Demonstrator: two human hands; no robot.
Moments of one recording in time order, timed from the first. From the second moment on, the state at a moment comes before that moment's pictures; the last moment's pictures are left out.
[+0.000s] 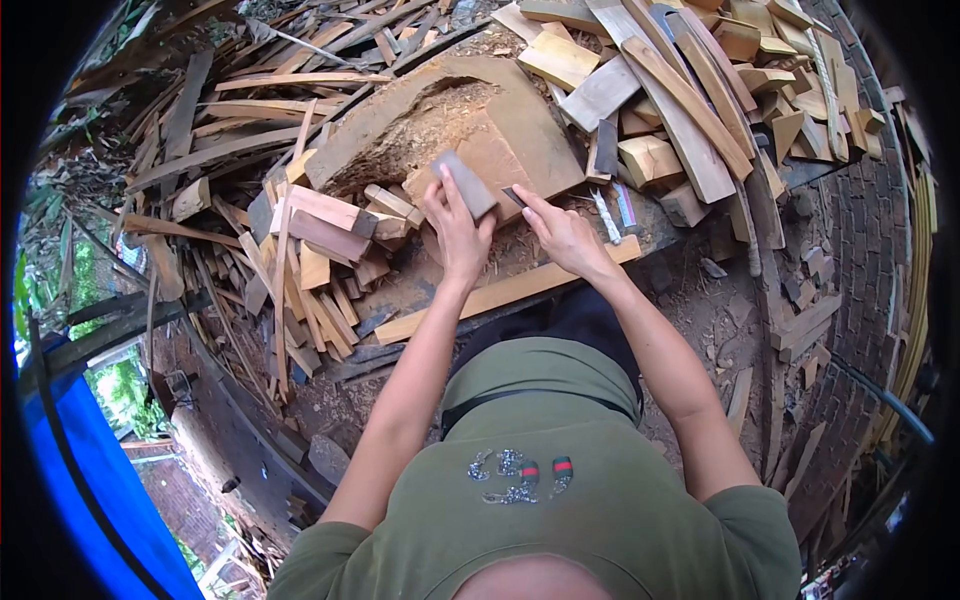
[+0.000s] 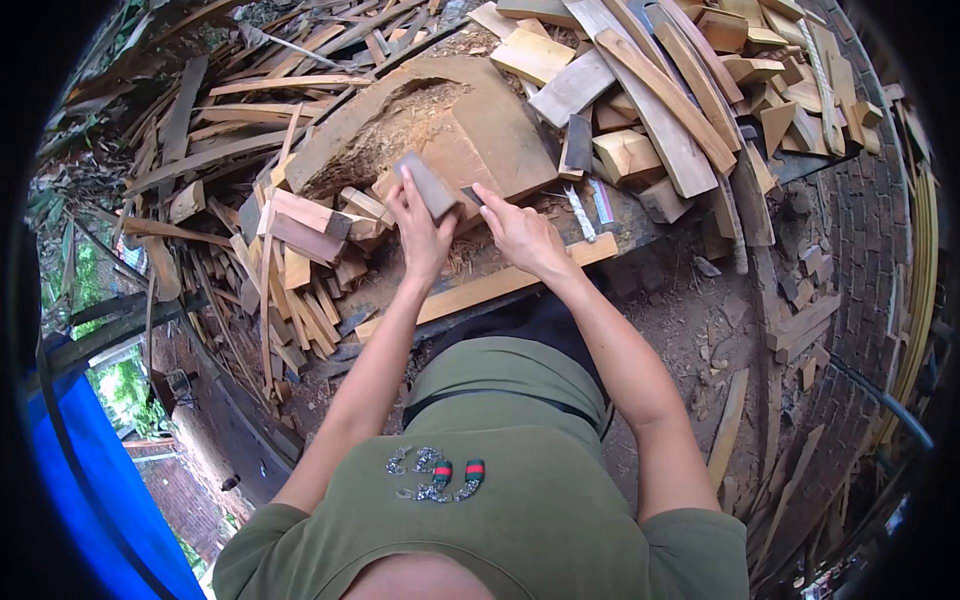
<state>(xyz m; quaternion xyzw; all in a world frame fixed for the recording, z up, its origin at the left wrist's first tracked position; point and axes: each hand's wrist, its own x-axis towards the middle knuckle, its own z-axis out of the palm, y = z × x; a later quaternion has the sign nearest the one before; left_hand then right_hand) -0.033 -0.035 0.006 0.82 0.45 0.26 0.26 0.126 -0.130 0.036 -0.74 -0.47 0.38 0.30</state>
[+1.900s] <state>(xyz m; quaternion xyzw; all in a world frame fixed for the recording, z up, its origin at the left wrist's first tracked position) -0.031 0.014 0.002 0.82 0.46 0.22 0.26 0.106 -0.092 0.059 -0.77 -0.56 0.21 0.22</state>
